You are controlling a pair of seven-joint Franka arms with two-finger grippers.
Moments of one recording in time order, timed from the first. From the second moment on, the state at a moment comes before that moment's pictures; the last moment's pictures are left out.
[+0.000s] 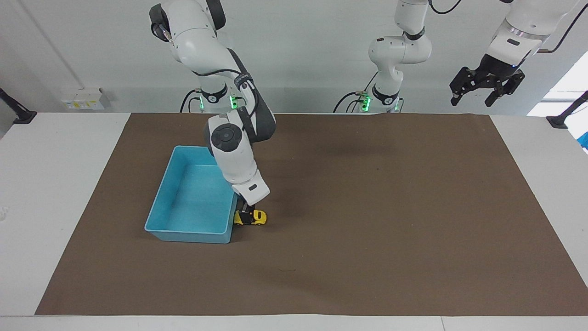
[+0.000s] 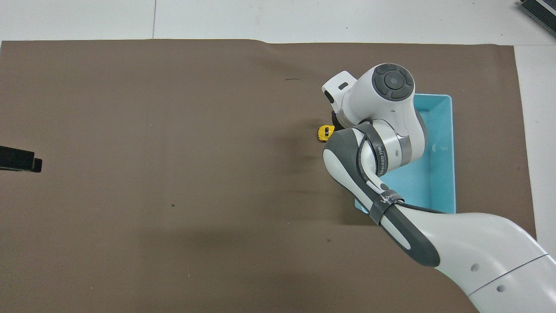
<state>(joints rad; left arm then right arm) -0.03 -0.12 0.00 -1.59 -0.03 1.47 0.03 0.17 0.50 0.18 -1.62 -0.02 2.15 -1.08</state>
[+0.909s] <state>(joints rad) -0.03 -0.12 0.00 -1.59 -0.03 1.47 0.03 0.15 0.50 0.17 -1.70 -0.04 2.22 -1.10</state>
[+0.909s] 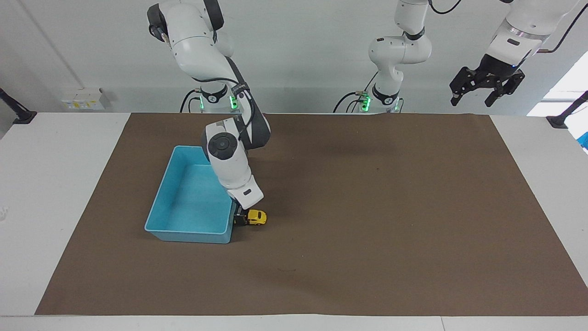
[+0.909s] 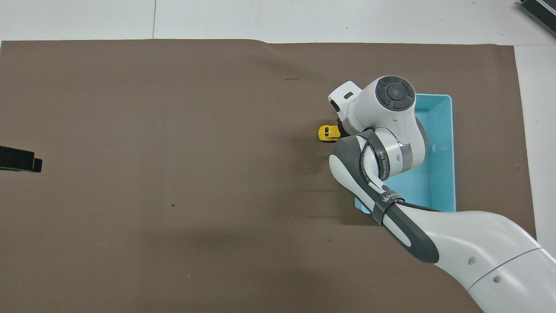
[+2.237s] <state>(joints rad) -0.03 -0.12 0.00 -1.59 -0.03 1.47 0.03 0.16 0.51 0.18 -1.65 -0.06 2.22 -1.10</state>
